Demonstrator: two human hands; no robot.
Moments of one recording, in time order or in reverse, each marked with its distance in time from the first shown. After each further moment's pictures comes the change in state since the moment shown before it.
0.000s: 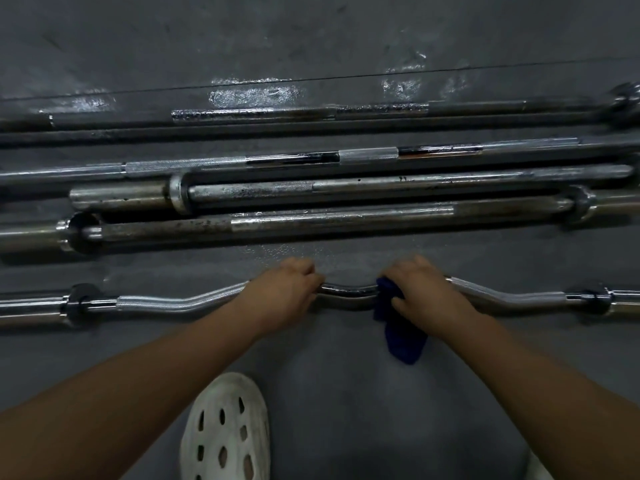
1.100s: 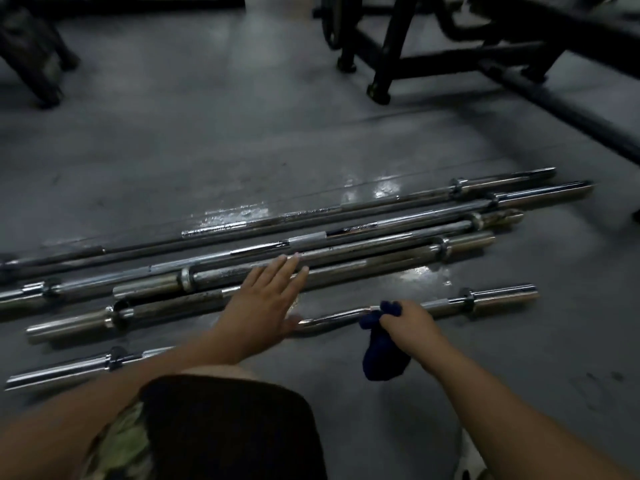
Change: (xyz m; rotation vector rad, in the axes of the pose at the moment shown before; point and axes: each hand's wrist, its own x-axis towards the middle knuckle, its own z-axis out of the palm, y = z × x) left_hand -0.081 0.113 -0.108 0.482 0.426 0.127; right_hand -0.187 -0.048 -0.084 0.857 0.346 0.578
